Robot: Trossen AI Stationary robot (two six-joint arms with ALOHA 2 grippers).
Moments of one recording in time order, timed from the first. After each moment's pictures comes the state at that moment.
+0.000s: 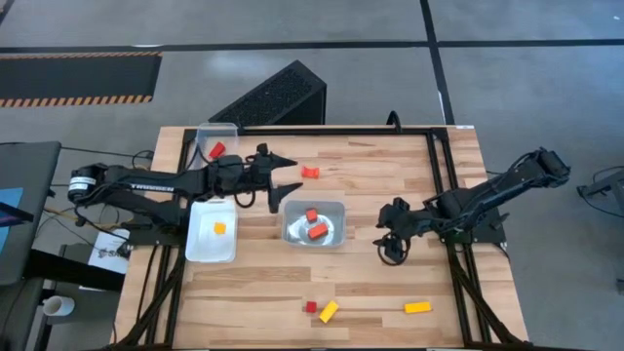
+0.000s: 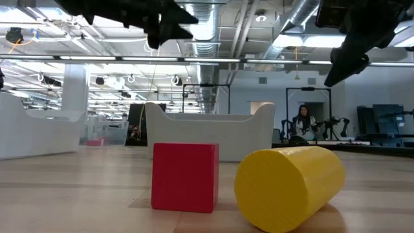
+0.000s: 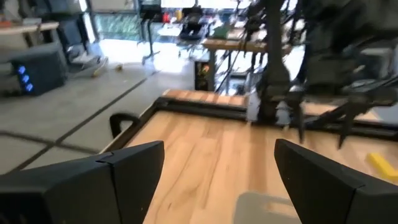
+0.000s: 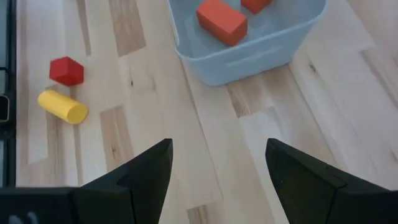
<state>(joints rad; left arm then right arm) 0.13 1.19 0.71 0.36 -0.11 -0.03 0.35 1.08 0.73 -0.53 0.21 0.64</state>
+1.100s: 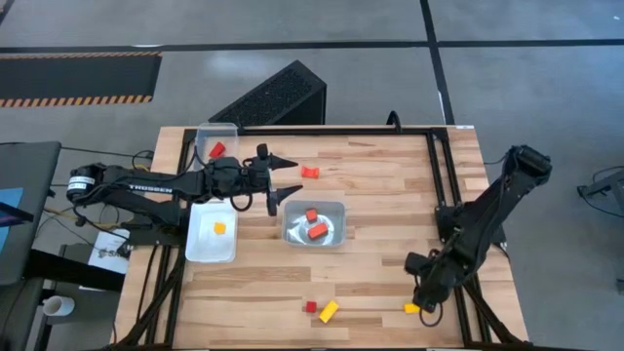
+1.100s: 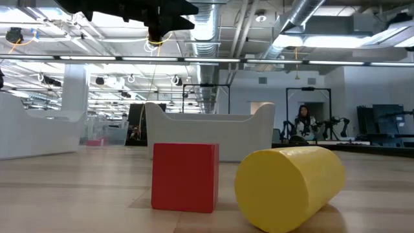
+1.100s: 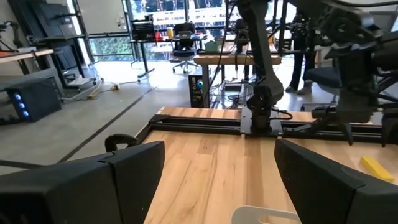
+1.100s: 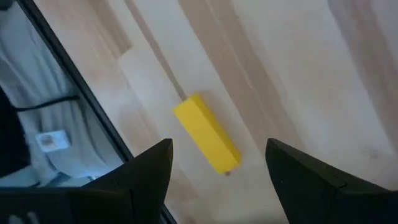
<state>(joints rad) 0.10 1.18 0.71 0.41 -0.11 0.04 0.87 1.26 0.77 -0.68 -0.07 1.45</state>
